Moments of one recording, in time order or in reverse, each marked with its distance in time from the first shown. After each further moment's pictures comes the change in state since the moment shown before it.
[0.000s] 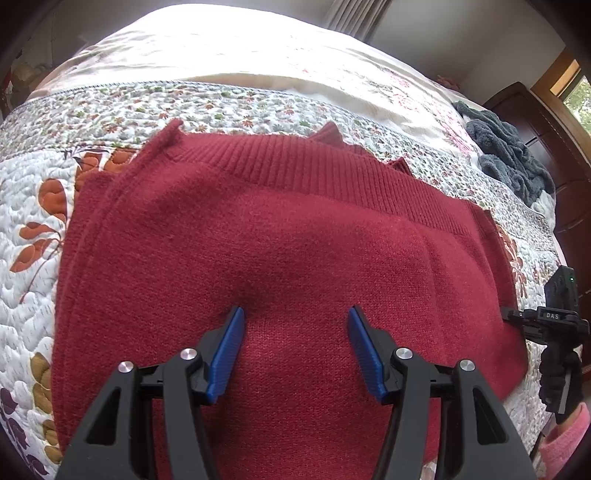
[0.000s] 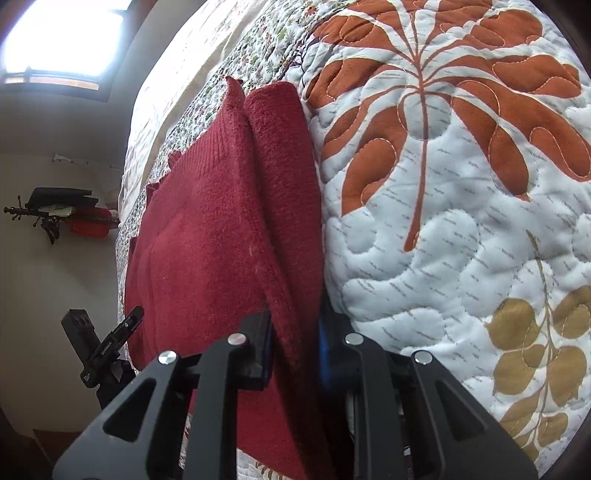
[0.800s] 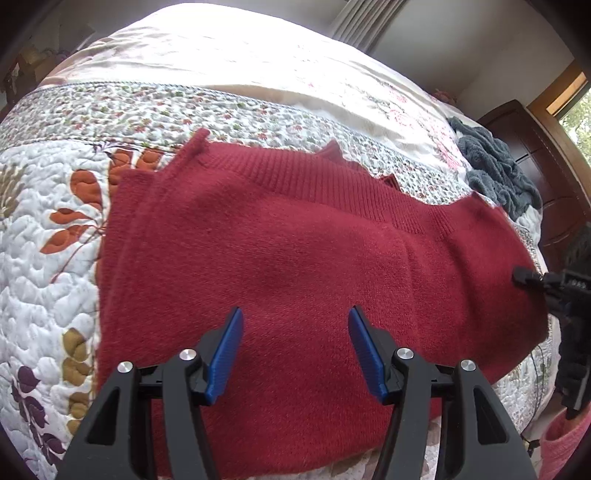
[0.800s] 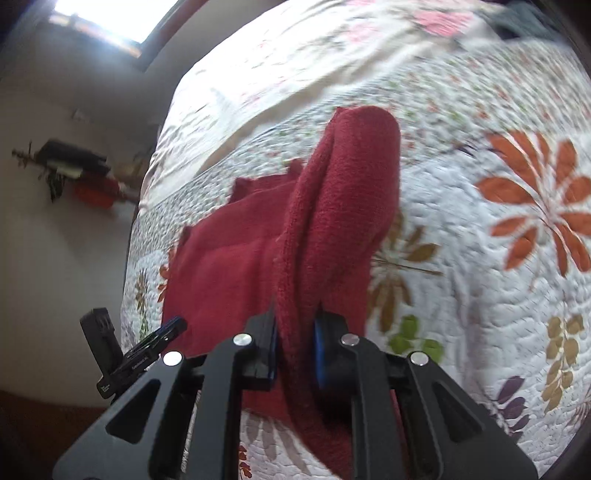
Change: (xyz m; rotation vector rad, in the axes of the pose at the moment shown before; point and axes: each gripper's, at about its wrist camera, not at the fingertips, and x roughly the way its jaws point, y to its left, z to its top) left arm -0.043 0.018 -0.004 -0.059 -0.011 -0.057; right arm -0.025 0.168 -0.012 -0.234 -0.058 -0.063
